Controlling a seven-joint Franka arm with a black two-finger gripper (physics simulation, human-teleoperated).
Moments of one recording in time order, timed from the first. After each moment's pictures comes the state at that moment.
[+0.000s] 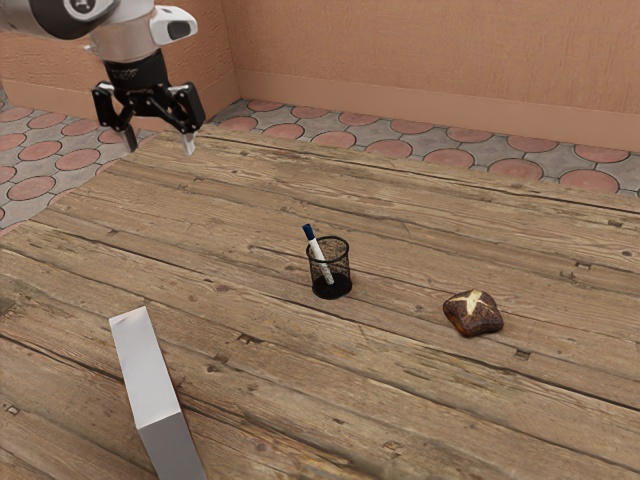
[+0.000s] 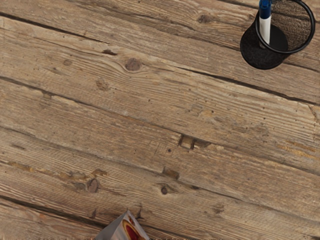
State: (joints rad) arm -0.15 -0.08 0.15 -1.60 0.06 1.59 -0.30
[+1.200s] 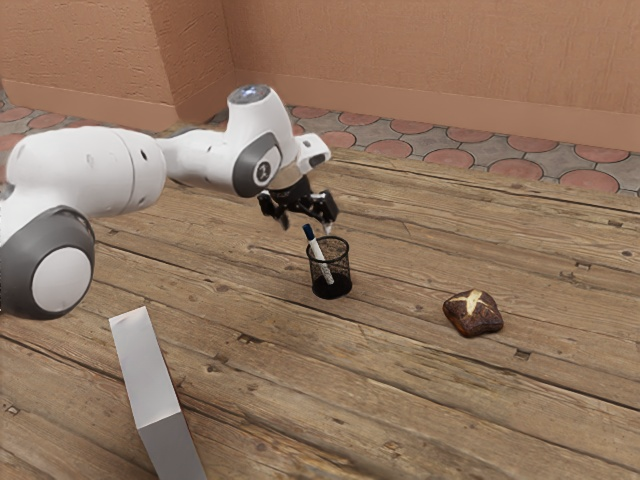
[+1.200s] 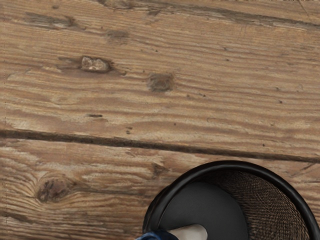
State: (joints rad) arm -0.08 0.65 0.03 -1.38 -0.05 2.30 -0.16
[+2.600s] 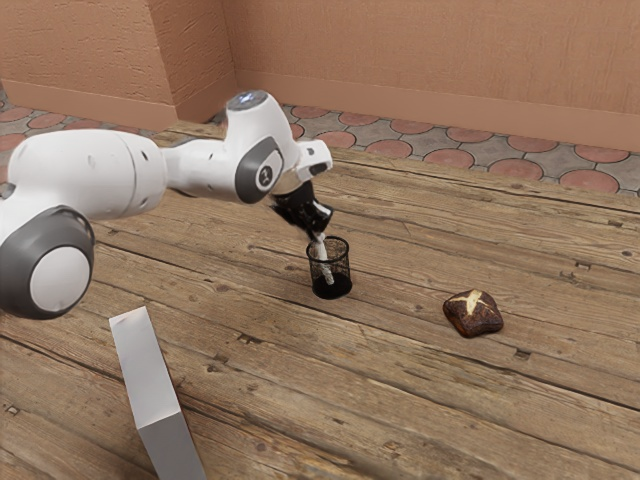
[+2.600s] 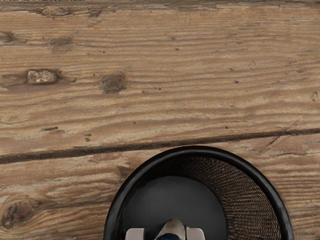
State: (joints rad) arm -0.07 0.64 0.02 -1.41 -0.11 2.34 0.07
